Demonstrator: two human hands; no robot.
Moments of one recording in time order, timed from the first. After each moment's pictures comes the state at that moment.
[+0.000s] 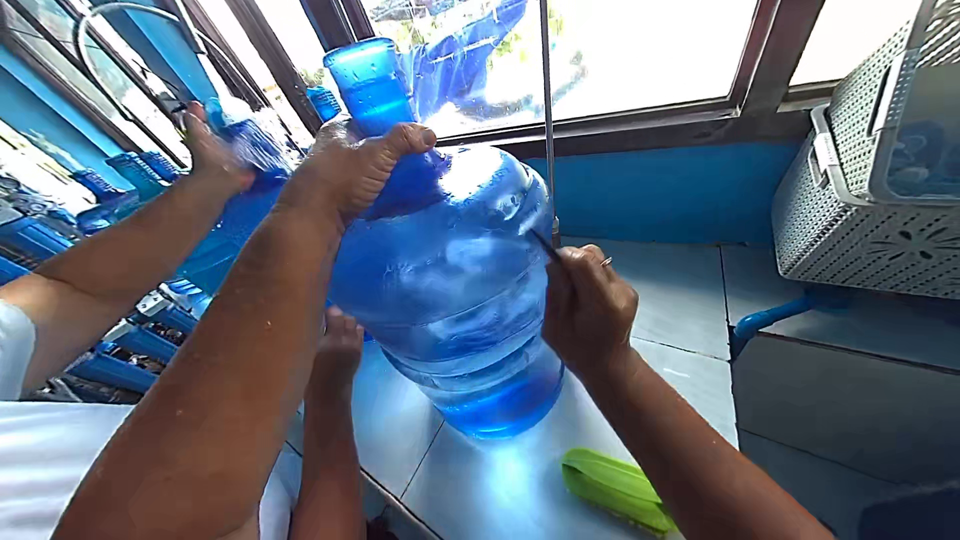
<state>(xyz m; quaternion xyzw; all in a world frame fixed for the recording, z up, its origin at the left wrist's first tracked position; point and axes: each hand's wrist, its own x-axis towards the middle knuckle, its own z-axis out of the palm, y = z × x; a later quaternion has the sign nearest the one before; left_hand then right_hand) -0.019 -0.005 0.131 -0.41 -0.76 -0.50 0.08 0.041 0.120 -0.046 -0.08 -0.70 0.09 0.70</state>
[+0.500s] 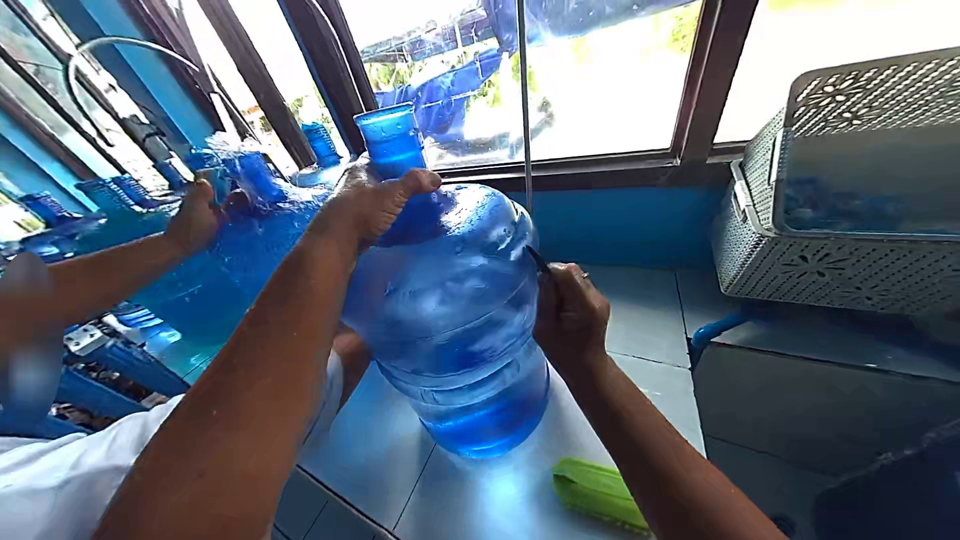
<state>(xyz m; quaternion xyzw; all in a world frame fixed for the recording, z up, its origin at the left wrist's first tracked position) -0.121 0.024 0.143 -0.44 -0.76 -0.48 -0.02 0.041 0.113 -0.043 -0.14 -0.70 0.13 0.69</state>
